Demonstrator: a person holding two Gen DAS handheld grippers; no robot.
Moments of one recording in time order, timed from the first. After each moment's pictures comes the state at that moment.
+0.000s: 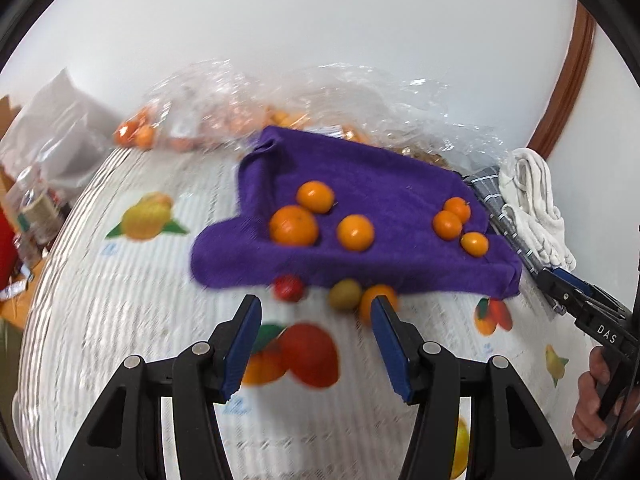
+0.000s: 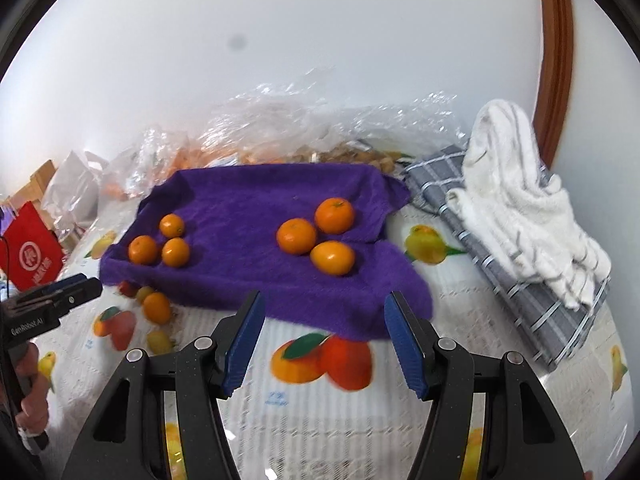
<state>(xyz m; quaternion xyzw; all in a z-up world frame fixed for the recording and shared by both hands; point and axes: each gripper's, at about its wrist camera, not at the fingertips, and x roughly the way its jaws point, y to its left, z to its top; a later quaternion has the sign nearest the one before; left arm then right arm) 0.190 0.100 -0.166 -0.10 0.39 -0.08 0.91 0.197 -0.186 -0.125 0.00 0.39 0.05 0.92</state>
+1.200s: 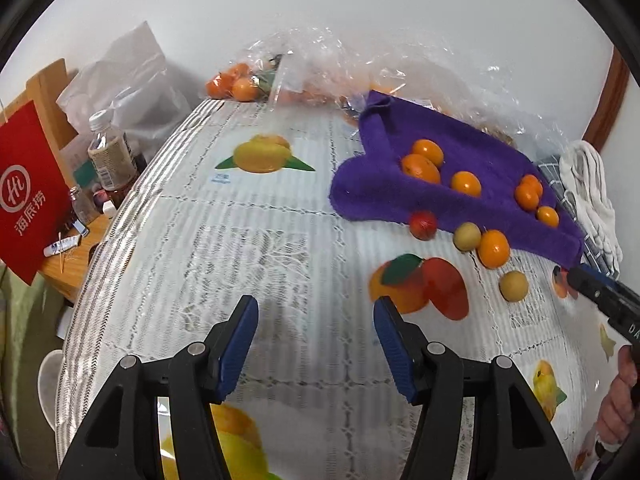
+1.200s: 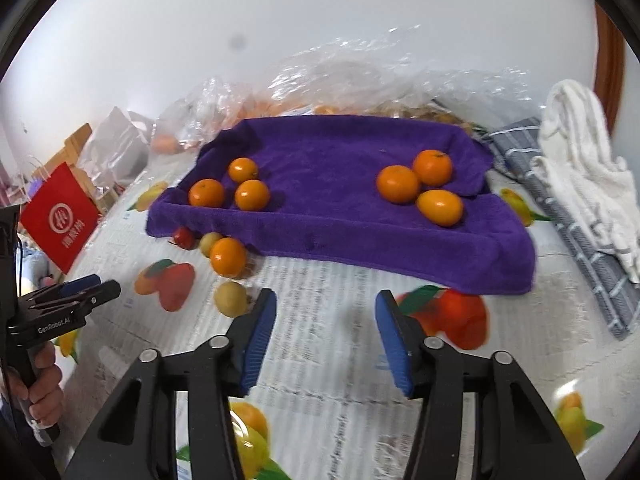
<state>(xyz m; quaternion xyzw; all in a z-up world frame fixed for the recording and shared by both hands) 0.161 0.165 -0.203 -0.09 0.43 0.01 0.90 0.189 -0.121 -0.162 -0.01 0.42 0.13 0.90</state>
